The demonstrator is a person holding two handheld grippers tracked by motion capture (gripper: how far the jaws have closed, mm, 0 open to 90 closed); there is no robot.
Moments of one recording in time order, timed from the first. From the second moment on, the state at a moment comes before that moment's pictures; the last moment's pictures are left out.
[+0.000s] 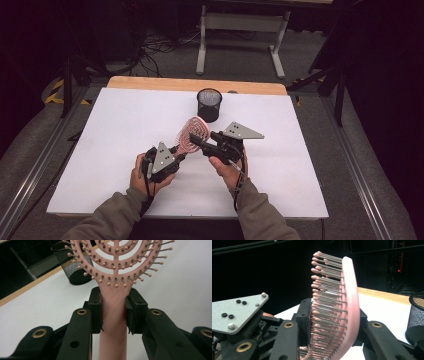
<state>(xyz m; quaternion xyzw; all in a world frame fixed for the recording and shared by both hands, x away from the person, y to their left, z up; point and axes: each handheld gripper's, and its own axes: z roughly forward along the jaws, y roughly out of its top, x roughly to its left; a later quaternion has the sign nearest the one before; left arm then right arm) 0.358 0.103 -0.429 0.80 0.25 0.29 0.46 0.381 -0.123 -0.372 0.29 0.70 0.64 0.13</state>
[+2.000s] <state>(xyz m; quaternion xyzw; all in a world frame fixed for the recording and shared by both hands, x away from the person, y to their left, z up) 0.370 0.186 -0.406 0.75 0.29 0.28 0.52 0.376 -0.151 -0.365 0.29 0.69 0.63 0.21</state>
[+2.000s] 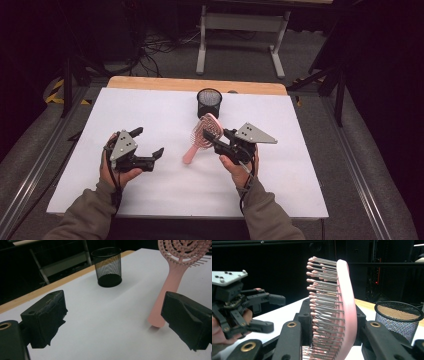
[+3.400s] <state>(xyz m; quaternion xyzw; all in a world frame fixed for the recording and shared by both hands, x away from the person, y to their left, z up) 0.337 0.241 -0.433 0.76 0.28 0.28 0.52 0.368 -0.181 -0.347 0.29 0.68 0.63 0.26</state>
